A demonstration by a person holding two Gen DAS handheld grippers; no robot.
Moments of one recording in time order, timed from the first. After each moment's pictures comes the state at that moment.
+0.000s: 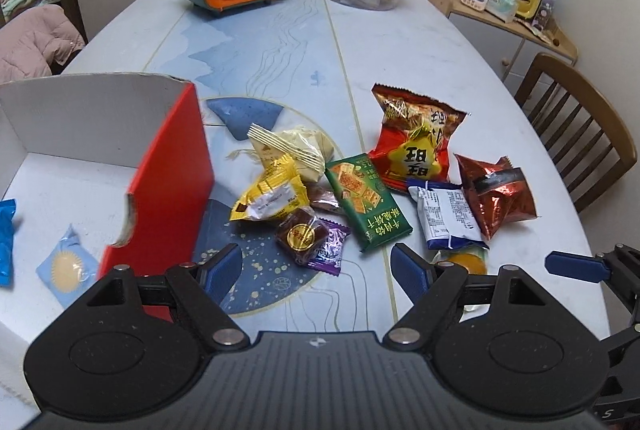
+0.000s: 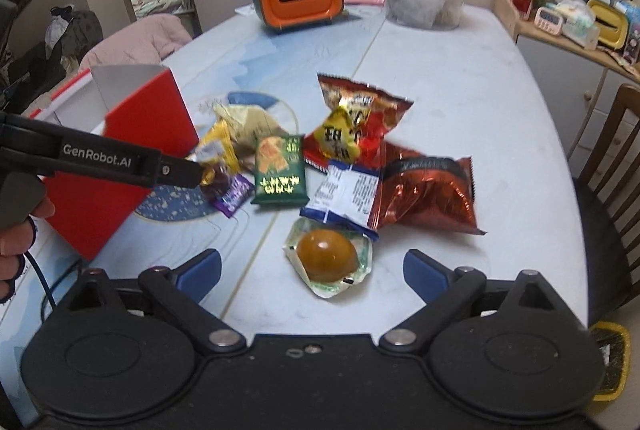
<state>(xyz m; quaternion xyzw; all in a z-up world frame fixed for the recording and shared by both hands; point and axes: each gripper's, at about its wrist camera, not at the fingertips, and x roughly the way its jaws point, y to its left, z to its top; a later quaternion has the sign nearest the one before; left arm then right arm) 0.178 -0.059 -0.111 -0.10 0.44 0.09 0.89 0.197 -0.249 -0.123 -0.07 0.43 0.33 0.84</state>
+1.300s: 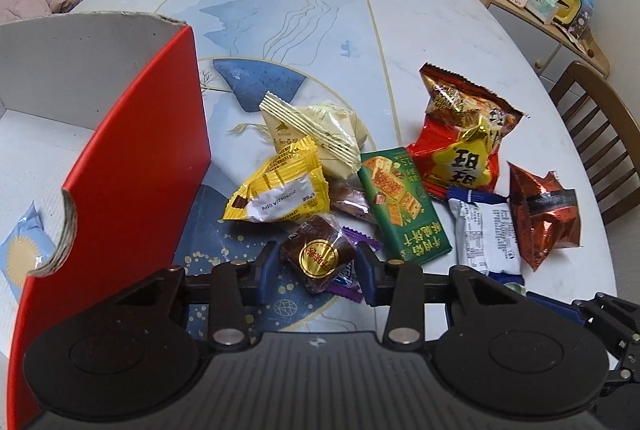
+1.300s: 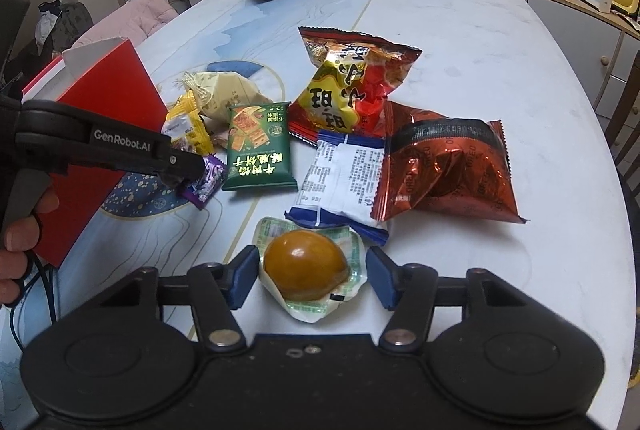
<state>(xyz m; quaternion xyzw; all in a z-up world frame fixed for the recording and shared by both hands) 0.211 -0.037 -0.148 -0.16 0.47 0.11 0.86 0.225 -0.236 -0.164 -0.06 0.47 0.33 0.82</state>
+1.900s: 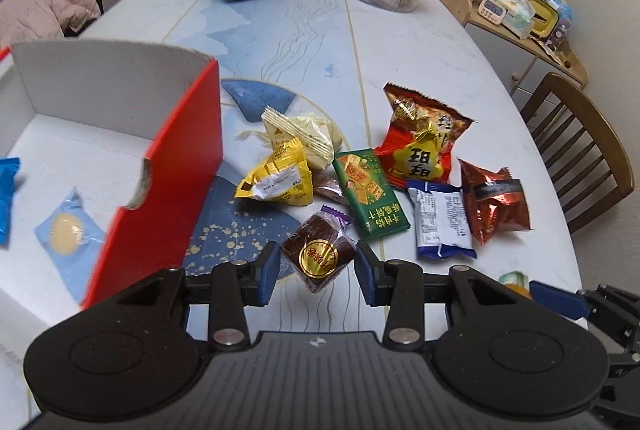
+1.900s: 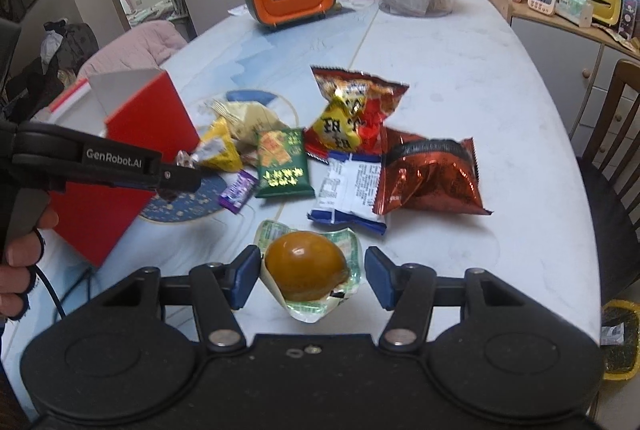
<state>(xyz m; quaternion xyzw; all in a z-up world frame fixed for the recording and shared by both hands) 0.161 -0.053 -0.100 -0.15 0.44 0.10 0.88 0.188 -0.255 -0.115 -0.04 0.44 0.33 0.84</state>
